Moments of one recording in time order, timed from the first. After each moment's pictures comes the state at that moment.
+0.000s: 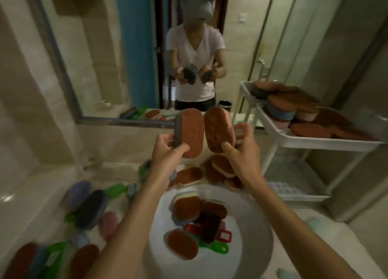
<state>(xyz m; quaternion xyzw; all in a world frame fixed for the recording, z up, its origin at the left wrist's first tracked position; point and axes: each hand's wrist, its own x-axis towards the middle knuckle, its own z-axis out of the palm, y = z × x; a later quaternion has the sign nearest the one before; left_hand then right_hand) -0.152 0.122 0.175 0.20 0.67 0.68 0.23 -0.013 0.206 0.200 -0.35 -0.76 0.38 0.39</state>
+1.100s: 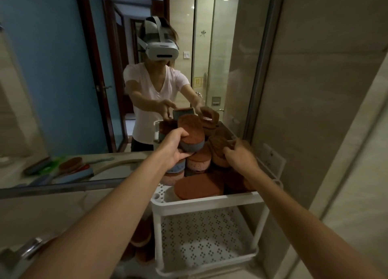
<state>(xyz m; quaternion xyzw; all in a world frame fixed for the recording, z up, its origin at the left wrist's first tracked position) -0.006 0.454 0.274 0.20 0.53 0.68 0.46 0.135 0.533 0.243 -0.51 -0.76 0.28 0.29</state>
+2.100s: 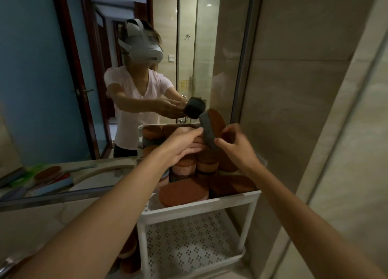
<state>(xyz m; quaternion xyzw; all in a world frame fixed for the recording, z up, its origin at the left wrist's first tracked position) 0.023 0.477 0.291 0.44 0.57 0.55 0.43 0.167 0.530 0.271 -0.38 -0.75 0.33 0.42</state>
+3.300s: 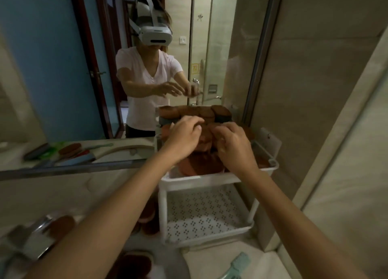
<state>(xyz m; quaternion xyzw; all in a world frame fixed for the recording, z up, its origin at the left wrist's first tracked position) 0.014 0.415 0.268 0.59 0.70 0.41 0.04 0.145 0.466 0.243 -0.34 -0.86 0.02 0.38</state>
